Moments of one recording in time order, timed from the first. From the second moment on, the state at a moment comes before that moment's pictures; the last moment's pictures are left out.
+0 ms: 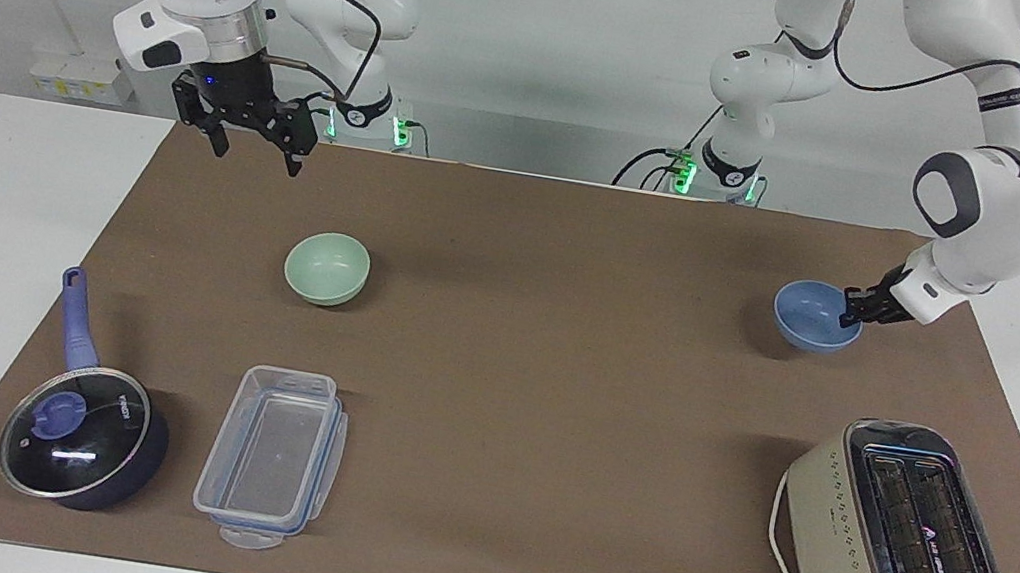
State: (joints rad) left arm 0.30 -0.01 -0.07 -2.16 -0.09 1.96 0.31; right arm -0.04 -0.01 0.12 -1.60 -0.02 1.58 0.23
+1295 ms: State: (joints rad) left arm 0.00 0.00 -0.10 -1.99 -0.15 1.78 0.12; right arm -0.04 -0.01 0.12 -1.60 -0.02 1.58 0.23
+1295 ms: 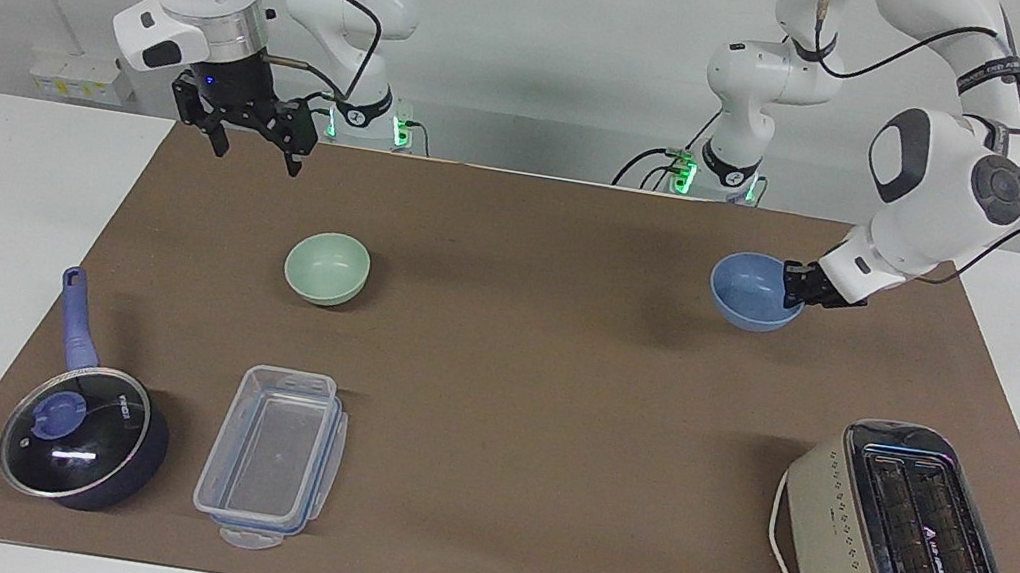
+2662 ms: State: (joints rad) left arm -0.50 0.04 -0.10 -2.33 -0.40 2.32 -0.30; right arm -0.04 -0.01 0.12 -1.60 -0.02 1.58 0.23
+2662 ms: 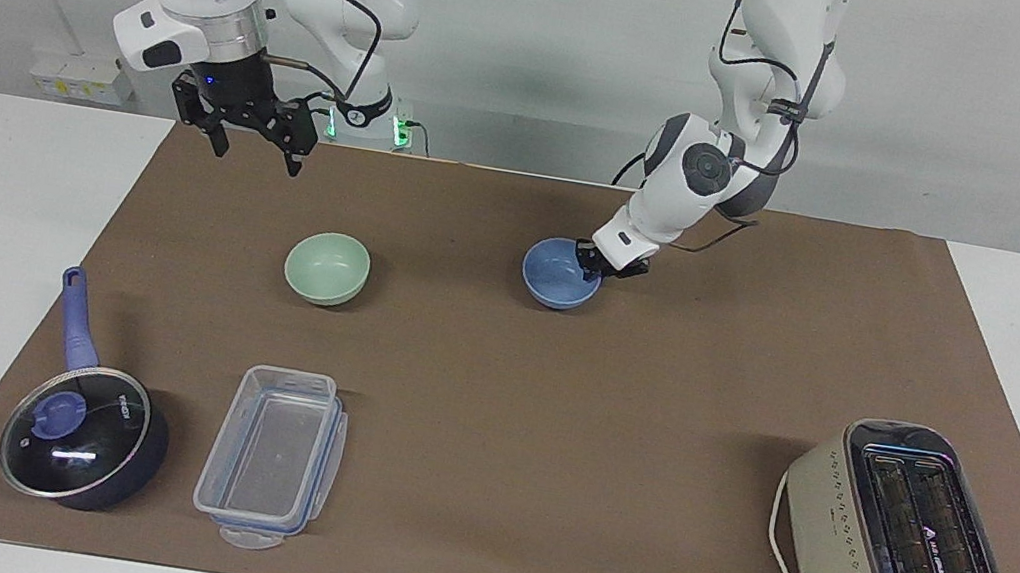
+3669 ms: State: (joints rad) left arm -0.19 0.02 -0.07 -1.98 -0.20 2.02 -0.29; right arm -0.04 -0.01 0.12 -1.60 -0.02 1.58 0.23
